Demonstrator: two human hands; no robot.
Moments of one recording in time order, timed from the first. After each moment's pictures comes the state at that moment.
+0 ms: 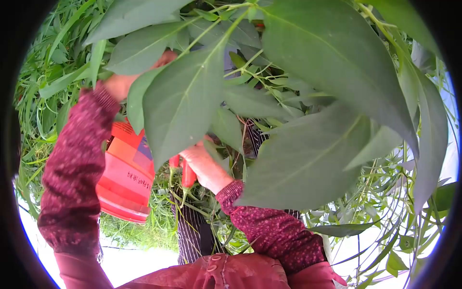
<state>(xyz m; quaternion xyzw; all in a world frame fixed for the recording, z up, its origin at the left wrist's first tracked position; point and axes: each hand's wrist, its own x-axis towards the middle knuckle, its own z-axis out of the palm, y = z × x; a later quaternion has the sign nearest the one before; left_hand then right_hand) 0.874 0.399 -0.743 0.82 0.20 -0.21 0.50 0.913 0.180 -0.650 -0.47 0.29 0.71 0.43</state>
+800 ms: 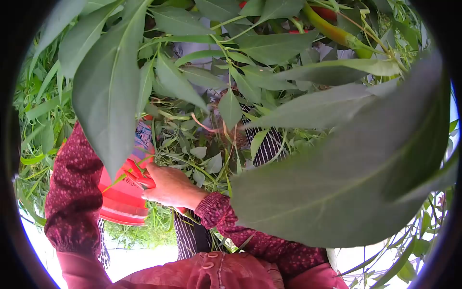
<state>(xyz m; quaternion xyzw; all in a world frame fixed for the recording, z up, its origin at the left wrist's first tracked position) 0.831 0.363 -0.793 0.91 0.04 -0.40 0.09 0.896 0.192 -0.618 -0.50 -0.18 0.83 0.17</state>
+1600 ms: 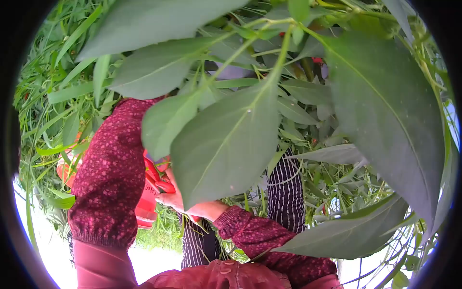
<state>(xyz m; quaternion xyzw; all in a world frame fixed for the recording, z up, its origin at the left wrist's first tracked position) 0.861 0.375 -0.841 0.83 0.26 -0.47 0.17 0.892 0.198 -0.615 -0.53 -0.15 0.79 0.26</state>
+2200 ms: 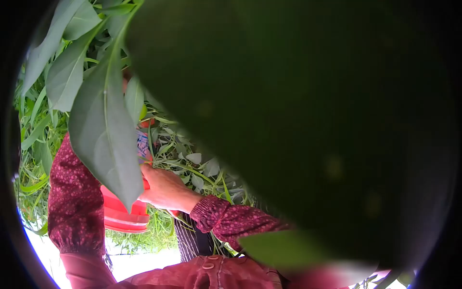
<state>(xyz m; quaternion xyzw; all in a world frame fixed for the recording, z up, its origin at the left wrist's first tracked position) 0.817 0.420 -0.845 0.82 0.35 -0.37 0.26 0.913 0.210 -0.617 -0.50 -0.11 0.83 0.23</state>
